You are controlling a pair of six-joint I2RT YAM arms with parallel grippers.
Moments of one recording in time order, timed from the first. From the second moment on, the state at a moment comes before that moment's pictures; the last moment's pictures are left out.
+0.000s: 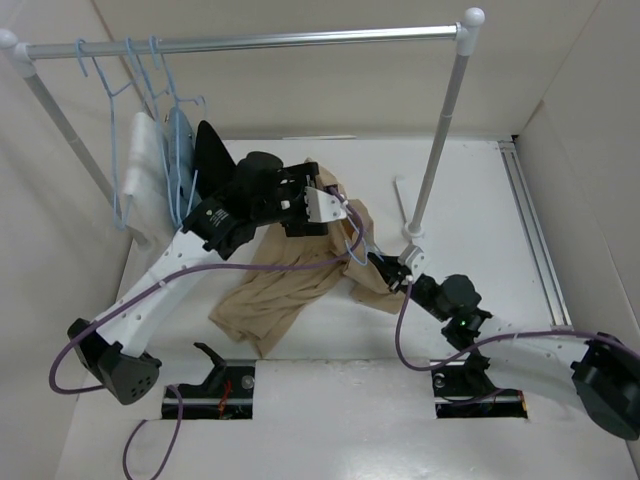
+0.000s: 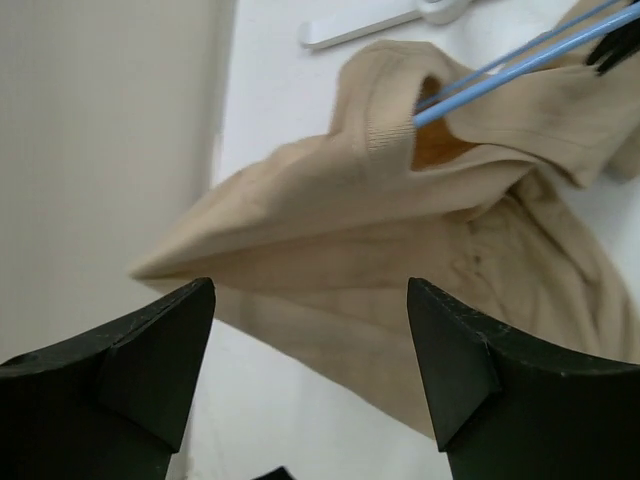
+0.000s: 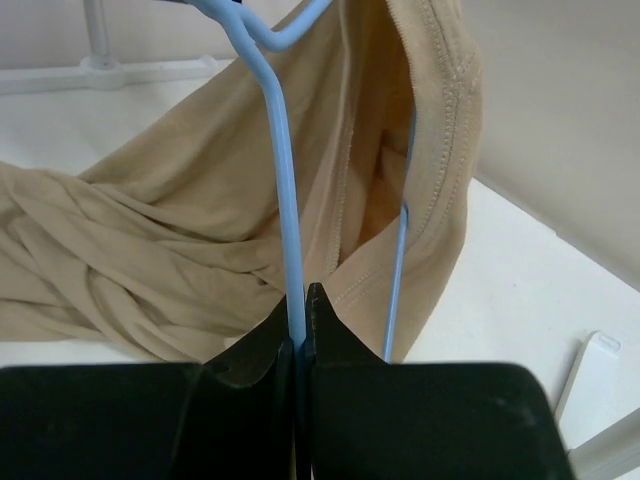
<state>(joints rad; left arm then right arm) -0.67 1.25 1.40 -0.67 0.27 0.89 0.81 0.95 0.20 0.92 -0.04 -0.23</state>
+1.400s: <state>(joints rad) -0.57 1.33 1.00 -0.15 0.02 0.24 0.80 0.72 0.16 0.68 0.01 -0.16</state>
